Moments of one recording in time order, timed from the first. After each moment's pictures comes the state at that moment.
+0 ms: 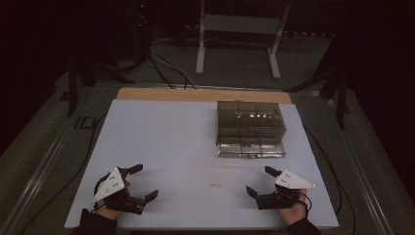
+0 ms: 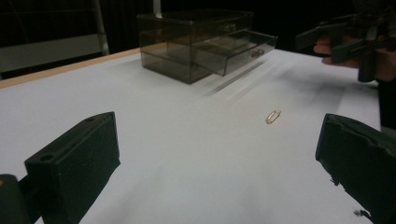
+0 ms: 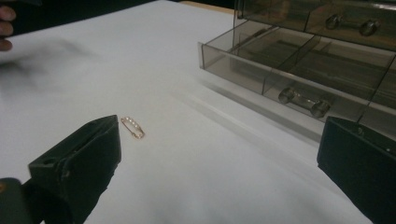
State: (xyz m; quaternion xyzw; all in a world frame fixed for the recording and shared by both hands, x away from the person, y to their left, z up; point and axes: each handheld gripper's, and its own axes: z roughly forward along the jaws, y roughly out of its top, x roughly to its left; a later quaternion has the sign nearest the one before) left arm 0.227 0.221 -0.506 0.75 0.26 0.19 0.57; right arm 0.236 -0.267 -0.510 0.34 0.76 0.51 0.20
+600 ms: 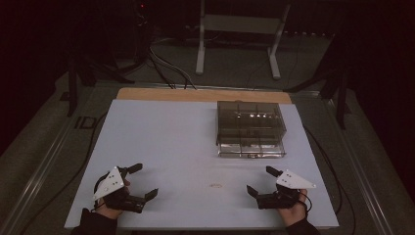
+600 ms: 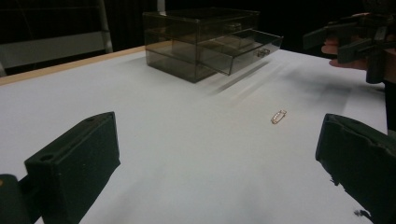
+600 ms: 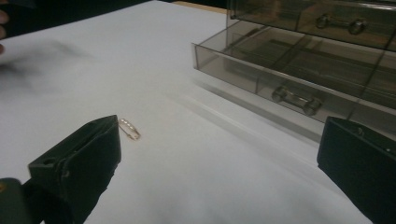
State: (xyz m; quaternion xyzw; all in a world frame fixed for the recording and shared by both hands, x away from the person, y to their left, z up) left arm 0.228 0.223 -0.505 0.74 0.27 0.18 0.58; right arm 0.235 -0.268 -0.508 0.36 0.76 0.51 0.20
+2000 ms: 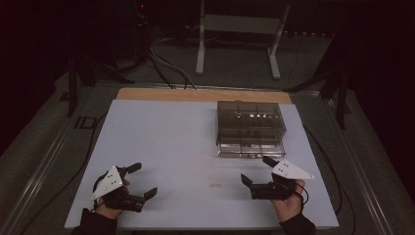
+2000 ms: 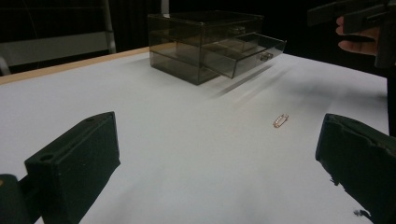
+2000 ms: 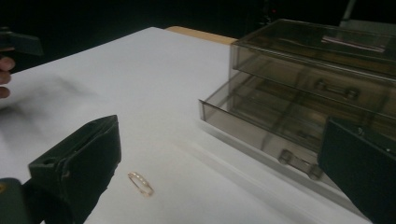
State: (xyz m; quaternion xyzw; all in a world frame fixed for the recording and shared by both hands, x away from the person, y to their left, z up) left arm 0.229 0.223 -0.504 0.74 0.28 0.18 0.58; right arm 0.242 -0.240 -0.463 0.36 0.74 0.52 0.22
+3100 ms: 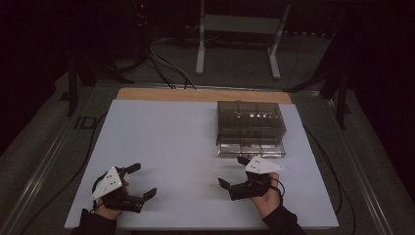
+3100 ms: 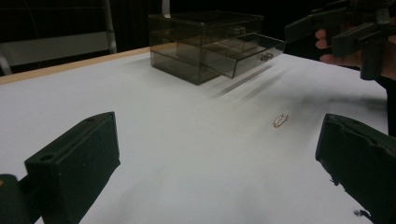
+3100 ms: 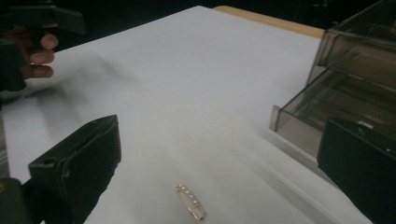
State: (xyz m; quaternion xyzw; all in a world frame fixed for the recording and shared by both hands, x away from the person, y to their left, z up) left arm 0.227 0.224 -0.504 0.74 0.28 0.18 0.58; right arm 0.259 -0.187 -0.475 0.31 0.79 0.51 0.15
